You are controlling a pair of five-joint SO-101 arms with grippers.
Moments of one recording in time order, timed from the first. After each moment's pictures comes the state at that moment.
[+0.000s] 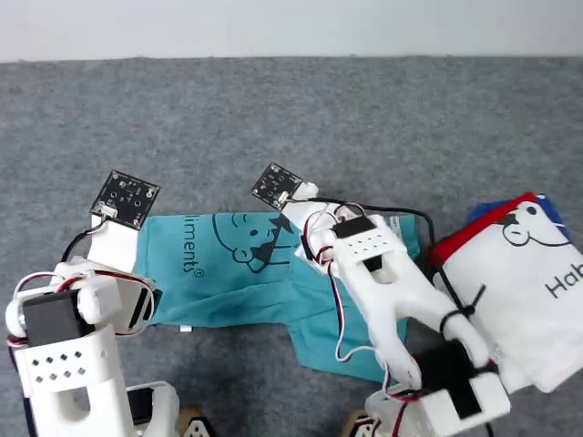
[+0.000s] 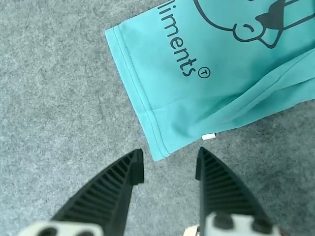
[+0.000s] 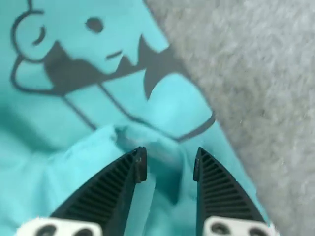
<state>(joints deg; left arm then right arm) -15.2 -53.1 37.0 97.3 -21.9 -23.2 -3.0 38.0 36.7 34.5</state>
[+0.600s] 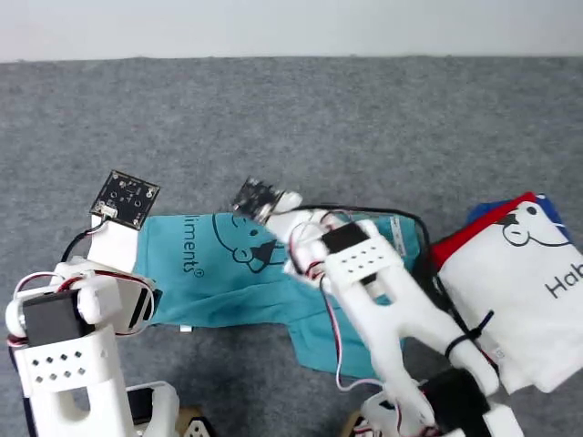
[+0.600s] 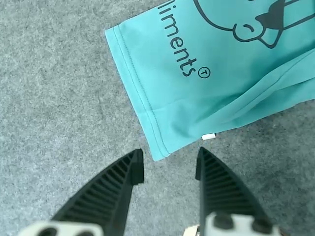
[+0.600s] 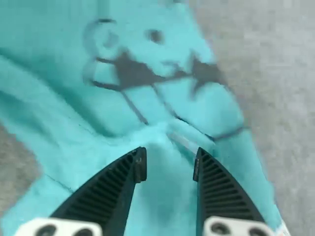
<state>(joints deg) -15.2 -53.1 37.0 97.3 -21.9 -31.3 -13.6 38.5 50.3 34.5</state>
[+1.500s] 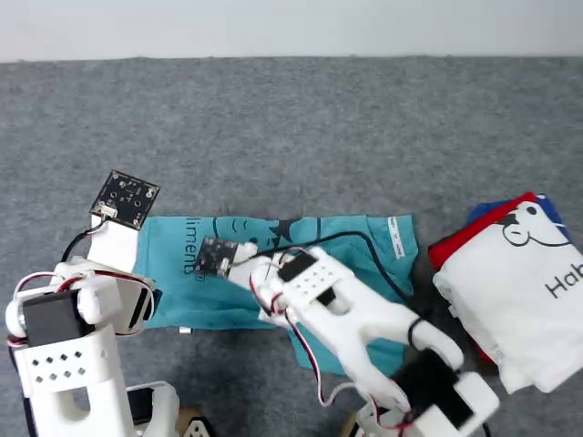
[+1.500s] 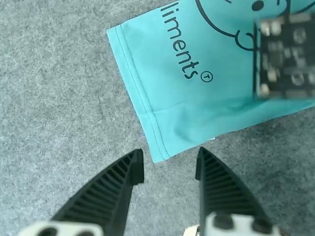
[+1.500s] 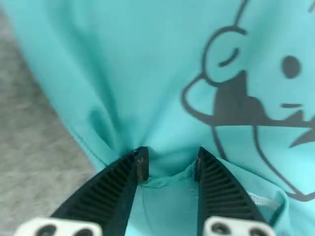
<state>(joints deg) -15.2 -53.1 37.0 97.3 -21.9 -42.8 -5.5 44.7 46.0 34.5</state>
